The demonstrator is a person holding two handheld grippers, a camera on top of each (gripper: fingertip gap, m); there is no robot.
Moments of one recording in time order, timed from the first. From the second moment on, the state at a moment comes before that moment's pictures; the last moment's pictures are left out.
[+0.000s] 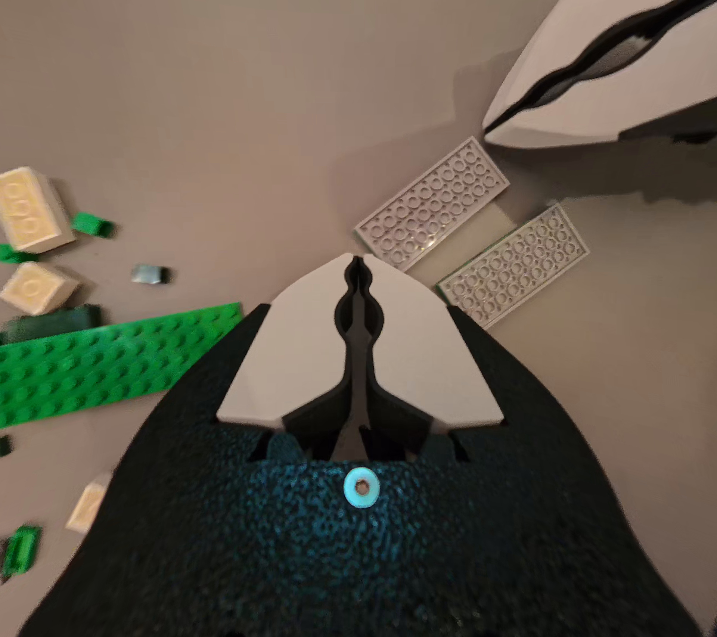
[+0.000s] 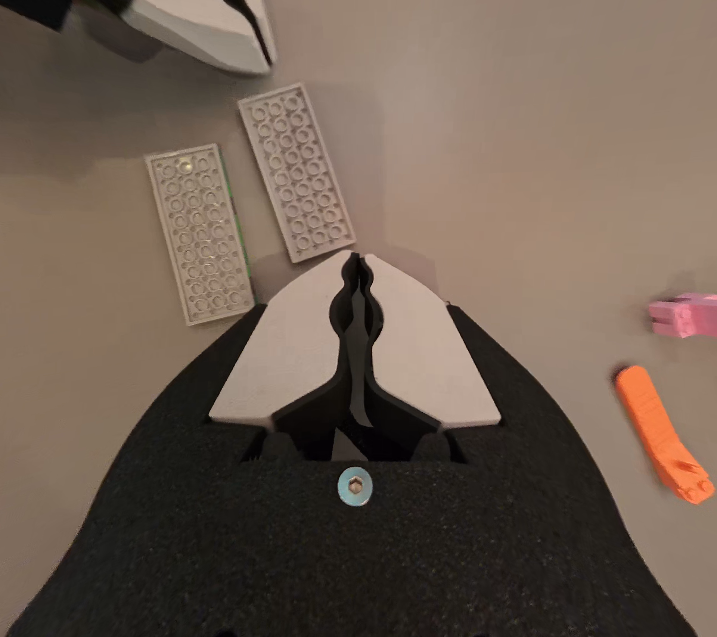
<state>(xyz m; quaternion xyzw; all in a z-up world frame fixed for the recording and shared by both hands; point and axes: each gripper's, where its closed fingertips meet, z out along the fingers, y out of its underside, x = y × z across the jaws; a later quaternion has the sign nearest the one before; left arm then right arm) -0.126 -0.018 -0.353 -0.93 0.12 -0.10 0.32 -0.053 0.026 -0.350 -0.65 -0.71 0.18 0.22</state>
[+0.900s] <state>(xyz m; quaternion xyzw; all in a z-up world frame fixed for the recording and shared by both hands) -0.403 -0.133 -0.236 -0.65 -0.12 0.31 0.68 -0.245 0.052 -0.344 -0.13 -0.98 0.07 0.14</state>
